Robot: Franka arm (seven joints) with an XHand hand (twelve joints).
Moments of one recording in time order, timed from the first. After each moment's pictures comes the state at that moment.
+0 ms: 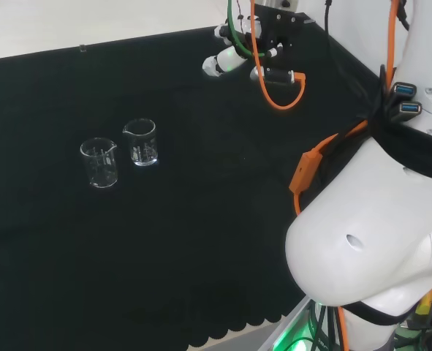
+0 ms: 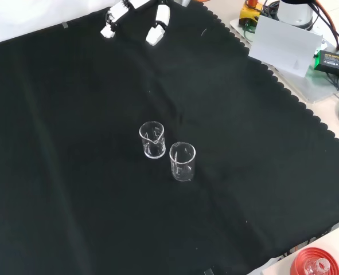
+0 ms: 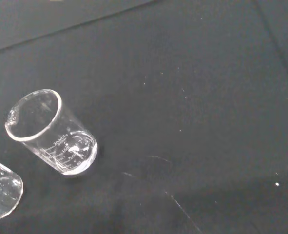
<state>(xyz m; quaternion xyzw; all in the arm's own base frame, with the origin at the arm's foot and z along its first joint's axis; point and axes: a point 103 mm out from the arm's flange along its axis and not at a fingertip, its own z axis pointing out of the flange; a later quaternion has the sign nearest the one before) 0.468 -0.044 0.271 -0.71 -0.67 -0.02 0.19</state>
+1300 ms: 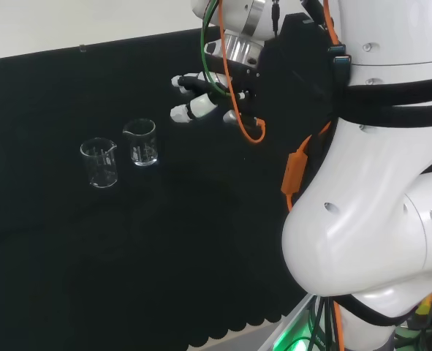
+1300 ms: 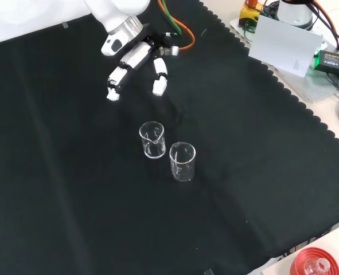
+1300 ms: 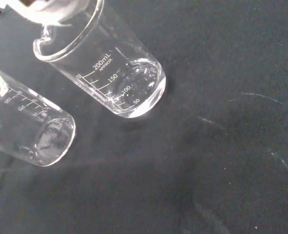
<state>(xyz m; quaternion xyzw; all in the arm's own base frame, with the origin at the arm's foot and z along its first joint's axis) 0.517 0.010 0.140 -0.60 -0.74 -0.07 0.30</state>
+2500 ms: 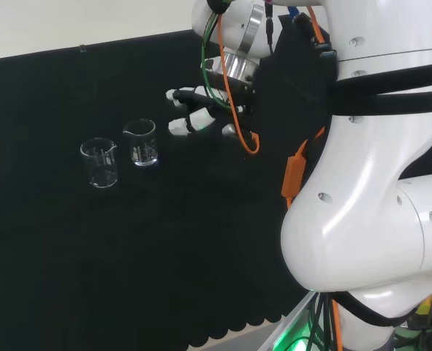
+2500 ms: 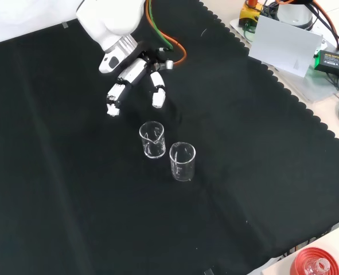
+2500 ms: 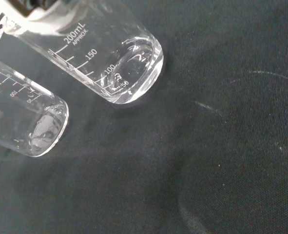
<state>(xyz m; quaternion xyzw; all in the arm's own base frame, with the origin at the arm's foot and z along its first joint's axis) 0.534 0.012 0.092 -0.56 -0.76 -0.09 0.33</state>
